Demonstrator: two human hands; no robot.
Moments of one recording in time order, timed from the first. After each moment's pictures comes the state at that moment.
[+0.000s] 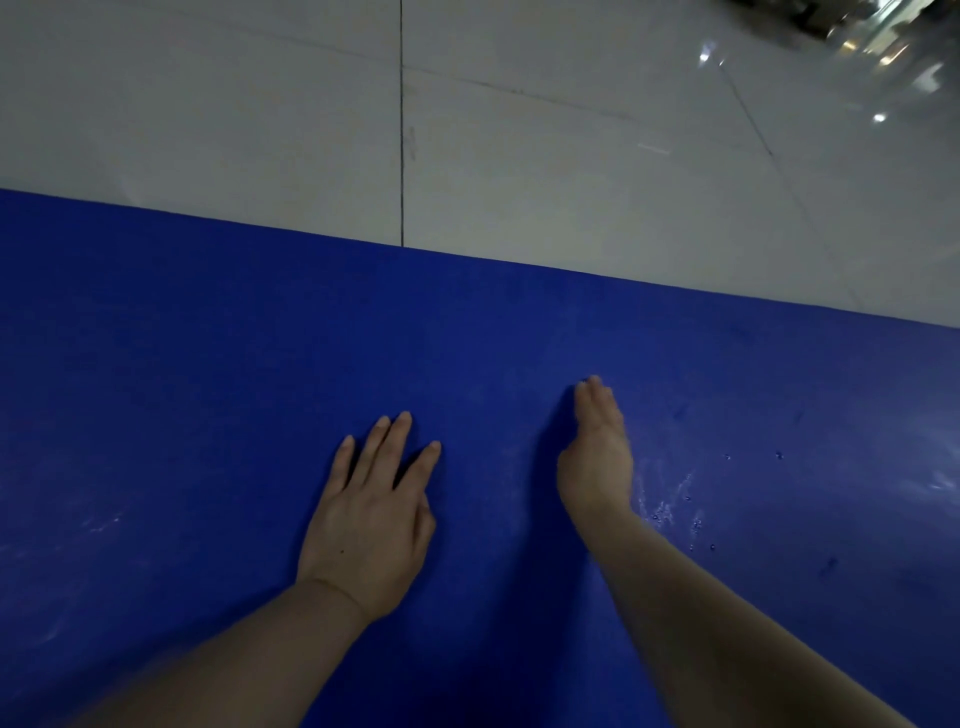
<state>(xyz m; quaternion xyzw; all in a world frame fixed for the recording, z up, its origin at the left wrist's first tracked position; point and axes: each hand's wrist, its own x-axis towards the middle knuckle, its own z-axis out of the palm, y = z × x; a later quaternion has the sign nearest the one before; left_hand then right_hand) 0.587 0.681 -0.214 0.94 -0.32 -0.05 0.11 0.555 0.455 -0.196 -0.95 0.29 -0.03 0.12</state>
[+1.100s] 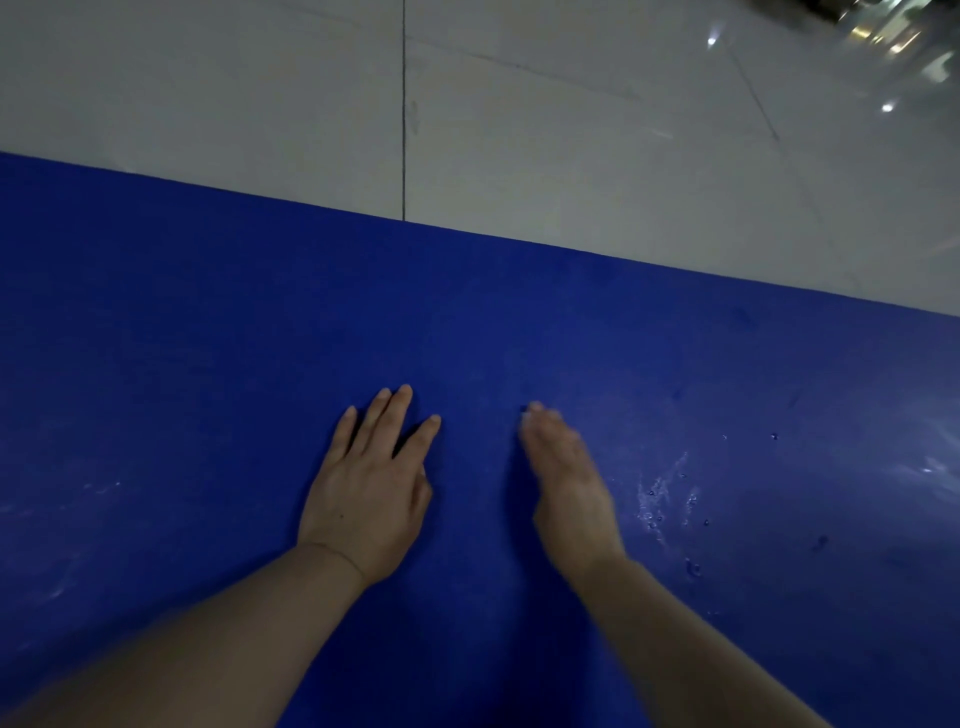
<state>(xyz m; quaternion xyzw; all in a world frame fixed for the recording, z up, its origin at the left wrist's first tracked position) 0.586 0.682 -0.215 0.94 -0.32 -0.02 0.13 0.502 0.484 -0.209 -0.98 0.11 -0.05 0.14</state>
